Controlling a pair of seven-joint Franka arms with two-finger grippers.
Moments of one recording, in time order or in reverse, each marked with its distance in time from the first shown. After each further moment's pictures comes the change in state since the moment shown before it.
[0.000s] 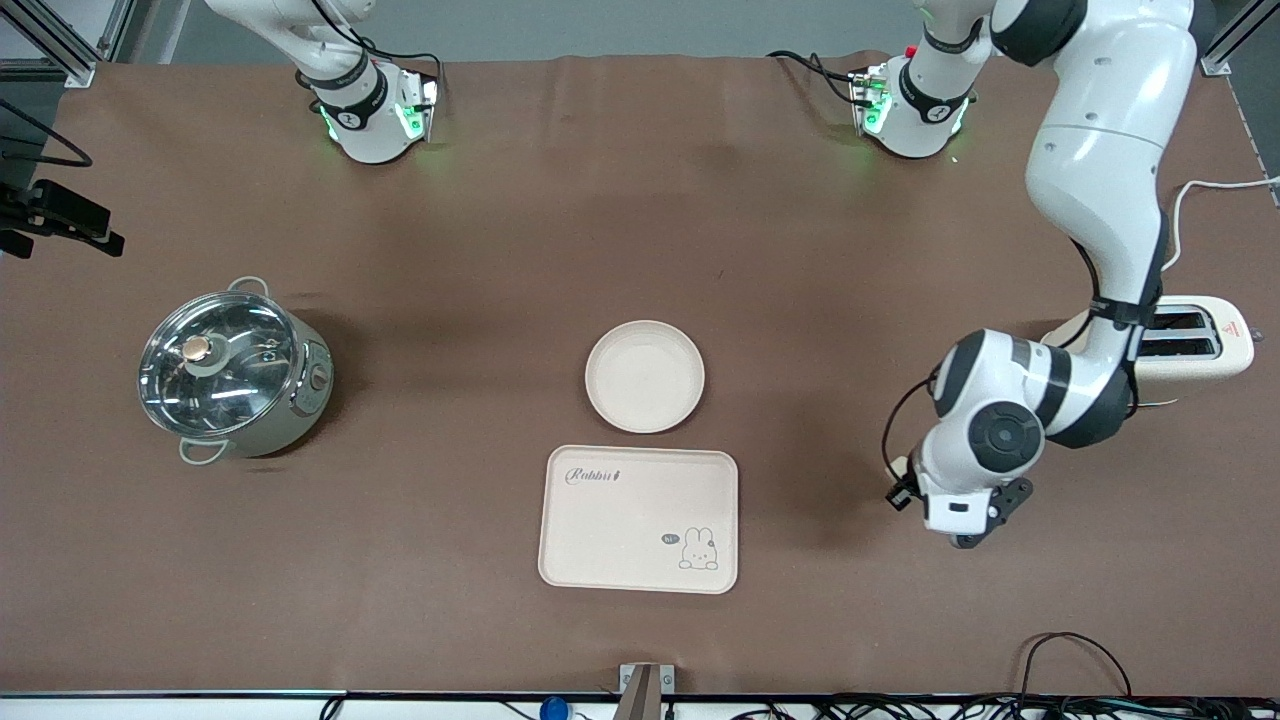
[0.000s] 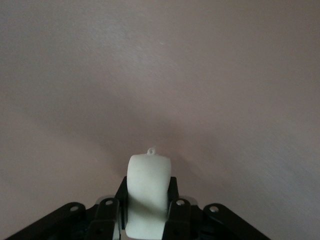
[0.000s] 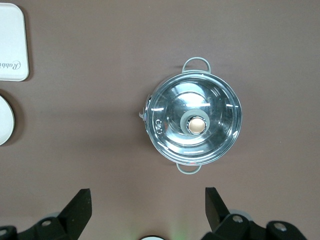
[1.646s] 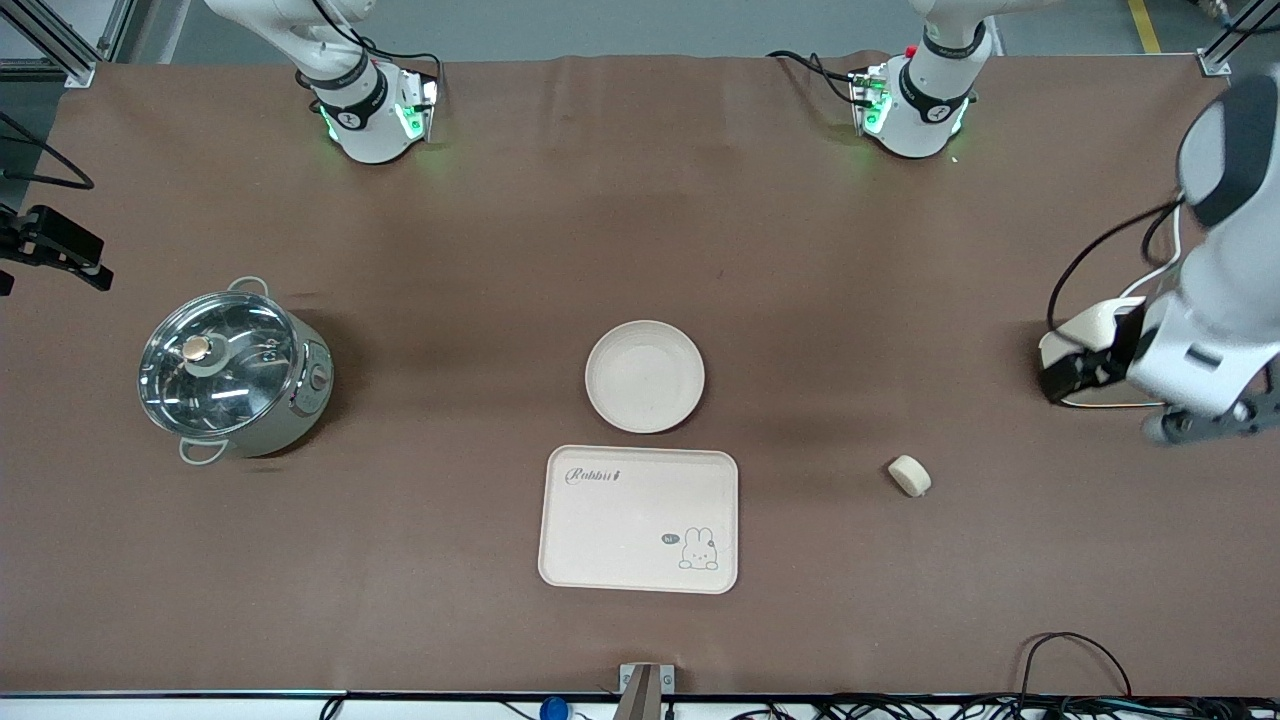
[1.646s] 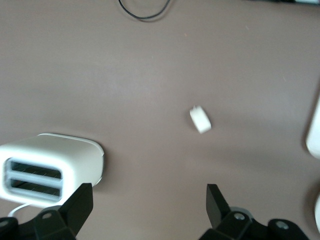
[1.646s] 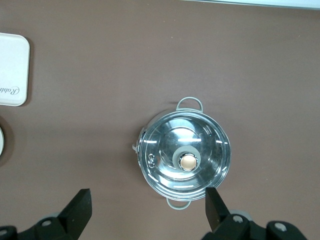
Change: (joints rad) left arm 0.117 -0.569 -0.054 0.054 -0.132 -0.510 0.766; right arm 0.013 0.006 0.013 0.003 -0.038 0.149 -0.044
